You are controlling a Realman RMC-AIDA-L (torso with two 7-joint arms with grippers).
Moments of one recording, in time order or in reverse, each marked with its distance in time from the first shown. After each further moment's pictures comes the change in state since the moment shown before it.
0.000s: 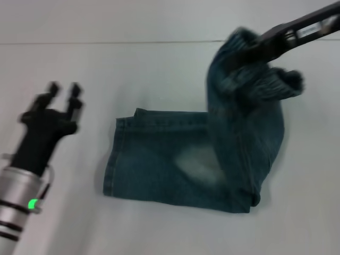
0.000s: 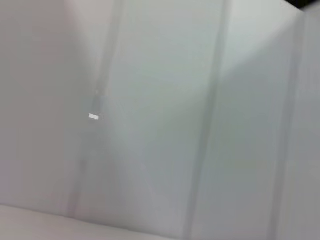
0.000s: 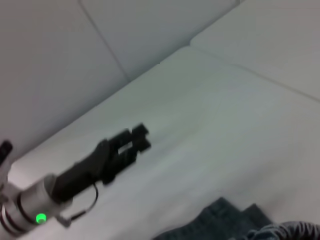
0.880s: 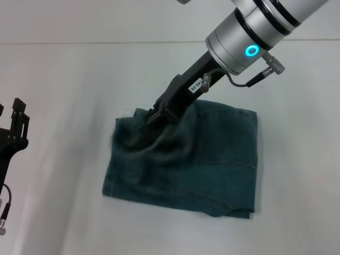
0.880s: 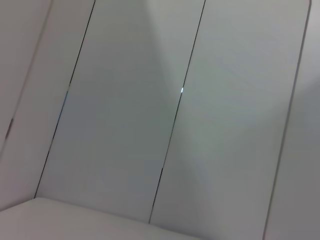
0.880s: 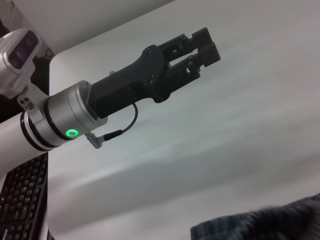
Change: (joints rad) left arm 0.098 0.000 -0.114 0.065 -0.002 0.045 -0.044; right arm 0.253 0.148 -0.263 0.212 -0.097 0.150 -0.052
